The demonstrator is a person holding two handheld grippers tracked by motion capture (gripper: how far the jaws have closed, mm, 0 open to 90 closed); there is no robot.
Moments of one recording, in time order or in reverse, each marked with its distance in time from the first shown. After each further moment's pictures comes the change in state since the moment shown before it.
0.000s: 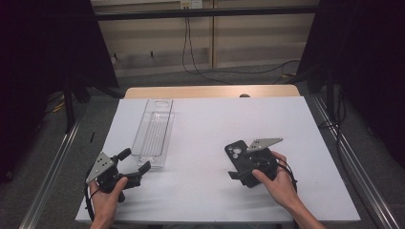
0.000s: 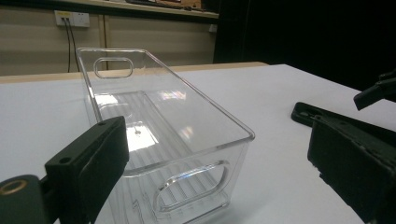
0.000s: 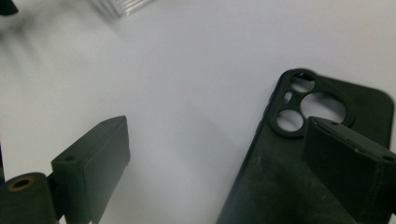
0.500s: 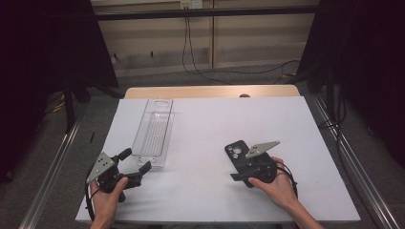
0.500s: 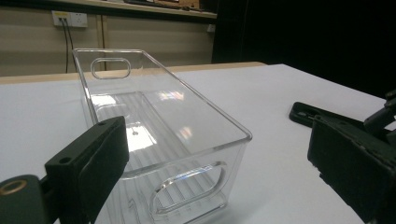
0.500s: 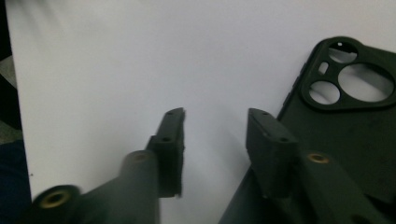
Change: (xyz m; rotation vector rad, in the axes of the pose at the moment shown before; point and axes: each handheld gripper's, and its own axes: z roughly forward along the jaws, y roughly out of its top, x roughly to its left) left arm -0.001 -0.001 0.002 0.008 -0.001 0.008; right arm 0.002 -0.012 0.004 0.090 0.090 -0.055
